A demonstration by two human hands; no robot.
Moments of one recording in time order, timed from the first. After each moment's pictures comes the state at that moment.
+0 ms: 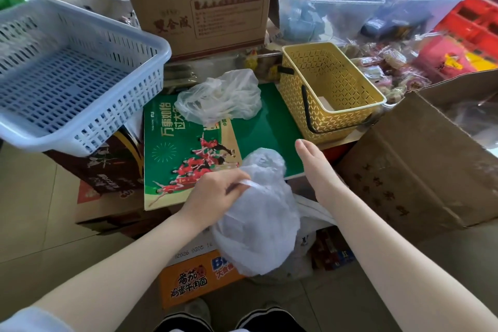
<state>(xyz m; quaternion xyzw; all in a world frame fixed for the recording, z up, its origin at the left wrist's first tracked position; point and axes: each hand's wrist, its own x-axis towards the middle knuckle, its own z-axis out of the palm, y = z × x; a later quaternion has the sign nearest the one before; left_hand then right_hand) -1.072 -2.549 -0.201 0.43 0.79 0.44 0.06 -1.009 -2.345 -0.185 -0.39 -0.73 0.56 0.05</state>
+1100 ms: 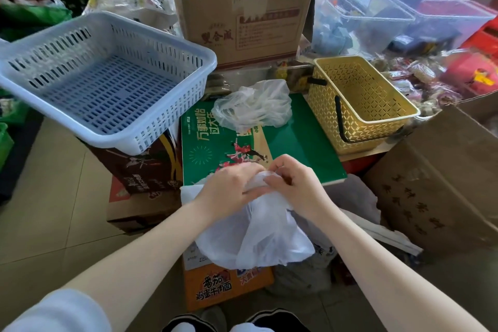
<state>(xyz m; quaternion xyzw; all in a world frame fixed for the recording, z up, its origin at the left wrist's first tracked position) -1.106 -2.601 -0.195 0.50 0.80 0.33 0.01 -1.020 -2.452 -0.176 -0.11 -0.86 0.49 0.08</state>
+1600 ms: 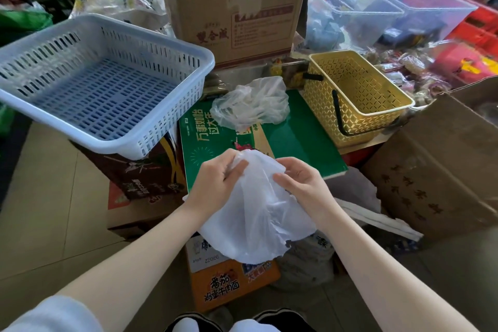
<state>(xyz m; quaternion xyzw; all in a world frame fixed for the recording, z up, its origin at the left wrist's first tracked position) -1.119 -2.628 -0.189 0.38 0.77 0.51 0.01 -1.014 -2.470 -0.182 -0.17 -0.71 0.68 0.10</state>
